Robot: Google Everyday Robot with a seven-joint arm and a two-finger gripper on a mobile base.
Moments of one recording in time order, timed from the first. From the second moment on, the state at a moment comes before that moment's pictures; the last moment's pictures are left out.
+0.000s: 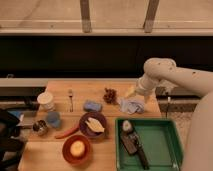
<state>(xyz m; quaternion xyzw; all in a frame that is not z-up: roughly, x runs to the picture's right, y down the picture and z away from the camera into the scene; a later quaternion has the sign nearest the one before) 0.186 0.055 0.790 -0.27 0.14 0.74 0.60</state>
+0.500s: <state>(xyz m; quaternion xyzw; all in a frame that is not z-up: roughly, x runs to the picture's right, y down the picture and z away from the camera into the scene) 0.186 0.056 0.790 -0.27 0.15 0.74 0.60</state>
